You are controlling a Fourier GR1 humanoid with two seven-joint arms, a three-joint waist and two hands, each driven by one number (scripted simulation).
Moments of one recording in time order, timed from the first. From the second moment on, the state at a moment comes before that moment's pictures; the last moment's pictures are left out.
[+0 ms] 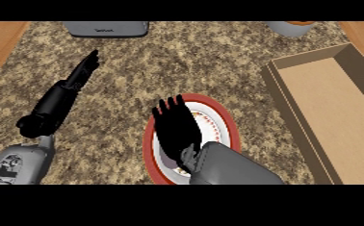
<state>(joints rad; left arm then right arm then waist) -0.22 0.37 -0.08 -1.54 -0.01 -0.13 -0.07 -0.67 -0.03 0.82 -1.41 0.86 0.64 0.67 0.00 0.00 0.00</state>
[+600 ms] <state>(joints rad) -0.22 0.31 -0.05 -1.52 -0.07 -0.15 -0.08 -0.61 -0.03 0.78 -1.31 1.01 0.58 0.56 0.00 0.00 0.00</state>
